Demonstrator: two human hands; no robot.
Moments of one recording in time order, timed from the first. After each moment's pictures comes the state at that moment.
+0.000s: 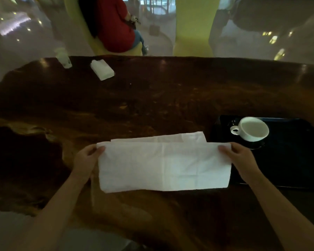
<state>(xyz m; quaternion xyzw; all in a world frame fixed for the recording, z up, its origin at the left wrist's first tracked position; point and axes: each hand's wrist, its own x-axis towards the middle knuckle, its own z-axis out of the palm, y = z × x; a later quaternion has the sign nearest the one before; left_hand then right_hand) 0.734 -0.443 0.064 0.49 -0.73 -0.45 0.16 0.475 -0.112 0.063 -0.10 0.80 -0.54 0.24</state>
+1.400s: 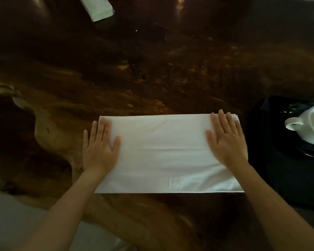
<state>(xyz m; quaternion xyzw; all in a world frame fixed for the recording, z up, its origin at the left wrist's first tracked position) 0.693 -0.456 -0.092 0.43 -0.90 -0.06 -0.03 0.431 -0.218 -0.086 -0.36 0.93 0.01 0.09</state>
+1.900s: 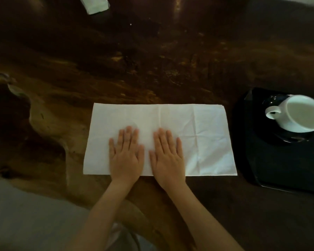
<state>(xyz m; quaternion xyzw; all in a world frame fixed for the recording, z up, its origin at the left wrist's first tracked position) 0.677 -0.345 -0.091 0.42 -0.90 -0.09 -0.03 0.586 -0.244 -0.081 -0.42 0.89 -0.09 0.13</state>
